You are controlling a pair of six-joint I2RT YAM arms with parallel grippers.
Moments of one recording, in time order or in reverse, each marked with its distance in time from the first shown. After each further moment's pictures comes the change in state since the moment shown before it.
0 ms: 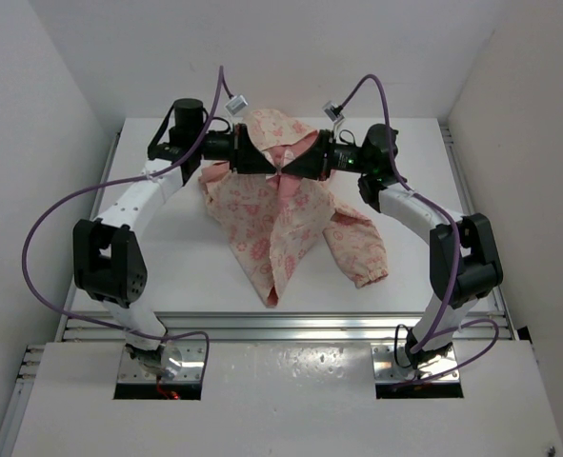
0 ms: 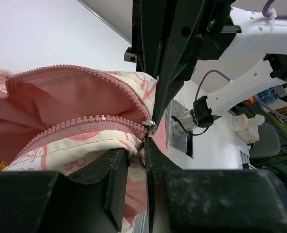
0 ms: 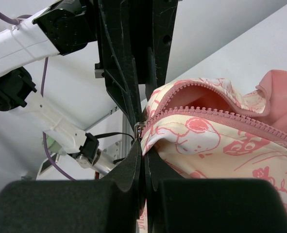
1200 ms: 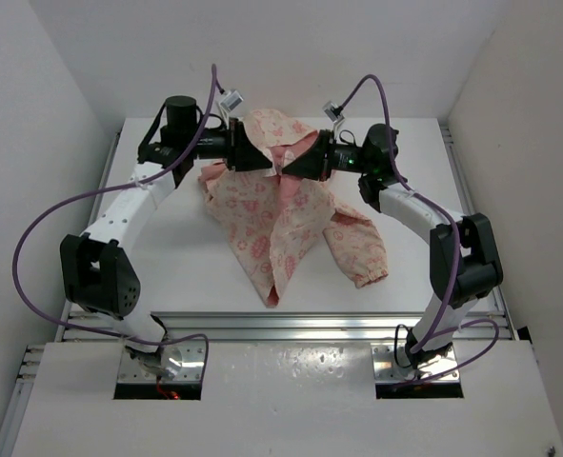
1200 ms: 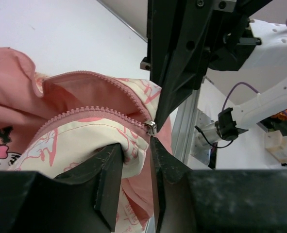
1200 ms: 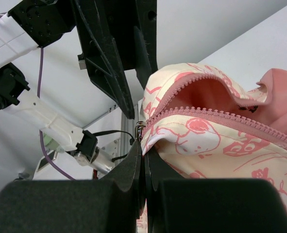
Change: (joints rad) left arm 0.000 -0.090 0.002 -0.094 -0.177 0.074; right arm -0.002 0.000 0.000 0.000 -0.014 -0.016
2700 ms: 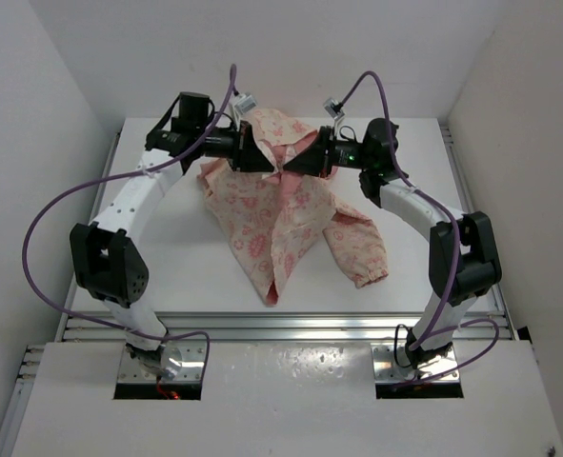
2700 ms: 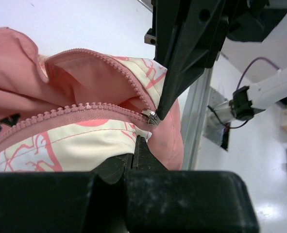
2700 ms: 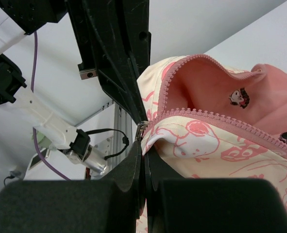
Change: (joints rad) left arm -0.031 0.099 0.170 -0.295 -0.013 0.226; right arm -0.018 0.017 0.049 -0.077 -0.003 -0.067
